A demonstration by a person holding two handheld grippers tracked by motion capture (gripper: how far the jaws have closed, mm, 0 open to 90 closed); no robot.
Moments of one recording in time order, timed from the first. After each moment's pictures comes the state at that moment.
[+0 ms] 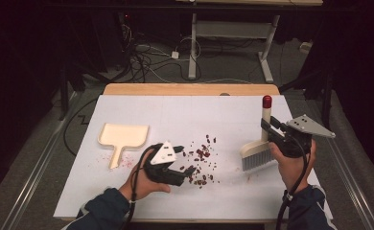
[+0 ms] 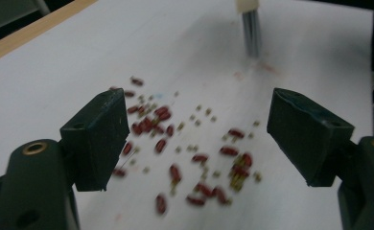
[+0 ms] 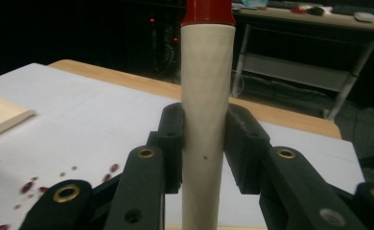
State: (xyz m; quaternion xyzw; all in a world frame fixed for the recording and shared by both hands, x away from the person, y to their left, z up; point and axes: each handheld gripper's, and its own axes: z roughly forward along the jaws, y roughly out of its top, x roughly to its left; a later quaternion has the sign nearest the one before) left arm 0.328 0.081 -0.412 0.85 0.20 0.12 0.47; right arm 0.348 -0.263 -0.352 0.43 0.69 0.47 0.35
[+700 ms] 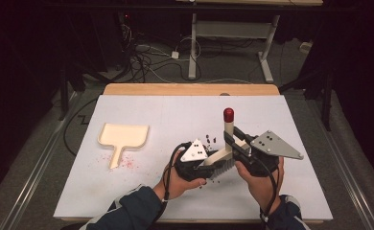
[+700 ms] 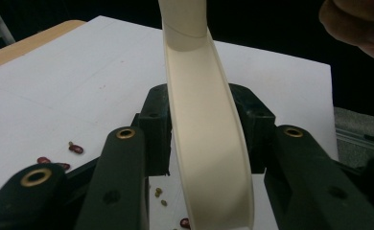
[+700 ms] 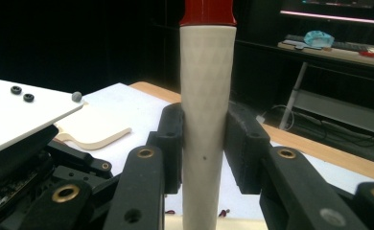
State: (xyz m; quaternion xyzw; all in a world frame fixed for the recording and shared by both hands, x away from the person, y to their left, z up) left arm 0.333 0.026 -0.414 0.83 0.18 0.10 0.53; right arm 0.298 -0.177 -0.344 0.34 0.70 0.54 0.32
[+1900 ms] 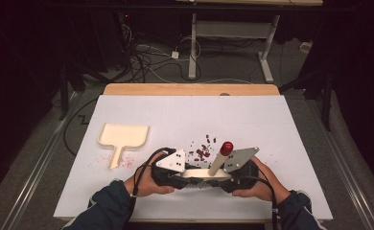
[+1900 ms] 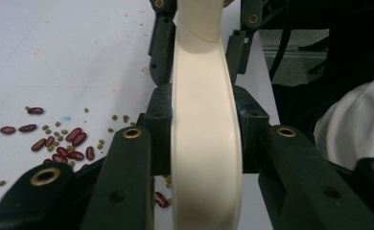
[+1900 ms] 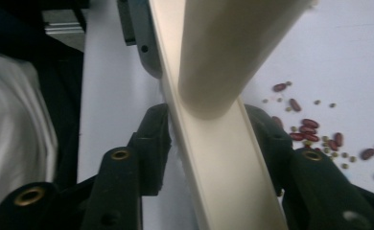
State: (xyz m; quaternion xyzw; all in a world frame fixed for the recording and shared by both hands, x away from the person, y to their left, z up) left arm 0.328 0.082 -0.409 0.89 0.02 0.03 0.45; right arm 0.325 -0.165 -0.405 0.06 0.92 0.39 0.08
